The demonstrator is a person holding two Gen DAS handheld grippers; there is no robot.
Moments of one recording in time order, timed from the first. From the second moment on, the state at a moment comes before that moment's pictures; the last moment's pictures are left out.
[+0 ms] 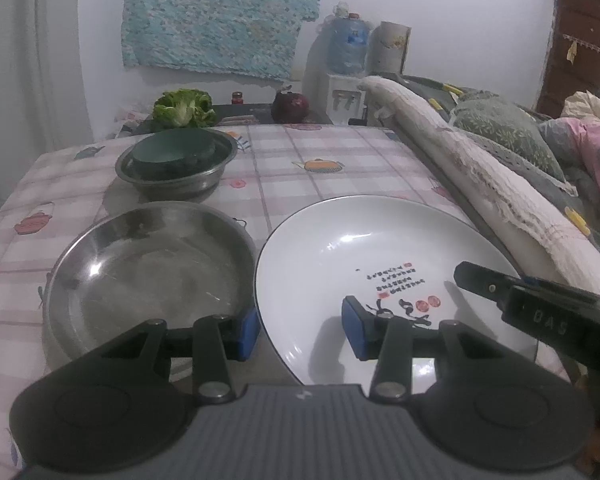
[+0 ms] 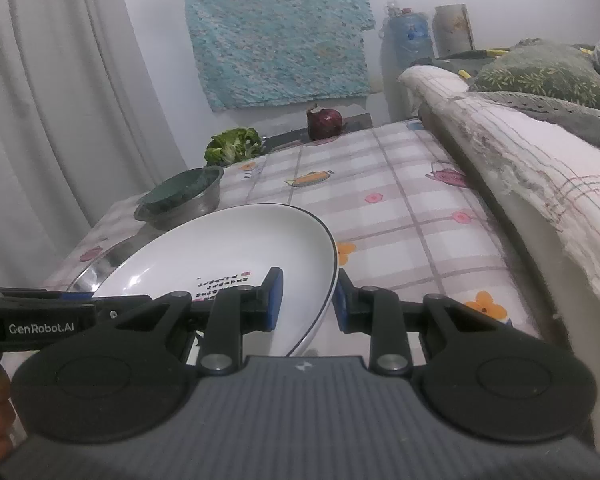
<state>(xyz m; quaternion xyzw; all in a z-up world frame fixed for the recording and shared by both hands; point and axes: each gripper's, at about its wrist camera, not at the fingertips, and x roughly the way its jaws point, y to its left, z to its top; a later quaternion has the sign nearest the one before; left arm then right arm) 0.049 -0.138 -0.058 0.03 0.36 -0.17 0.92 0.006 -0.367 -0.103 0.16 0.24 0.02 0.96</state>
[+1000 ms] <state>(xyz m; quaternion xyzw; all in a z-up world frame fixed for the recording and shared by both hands) 0.058 -0.044 -0.043 -0.02 0.33 -0.09 0.94 0.045 -0.278 -0.081 0.13 0.24 0.09 0.96</state>
